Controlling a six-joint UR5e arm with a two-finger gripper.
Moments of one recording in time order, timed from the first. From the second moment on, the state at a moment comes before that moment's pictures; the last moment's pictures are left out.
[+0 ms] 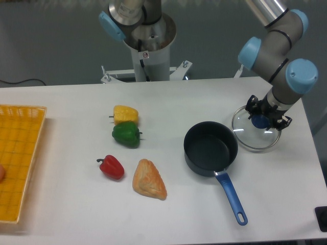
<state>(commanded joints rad) 2.93 -2.06 -1.59 -1.17 1.59 1.50</state>
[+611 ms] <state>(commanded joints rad) 2.92 -2.04 -1.57 -1.17 1.59 1.51</state>
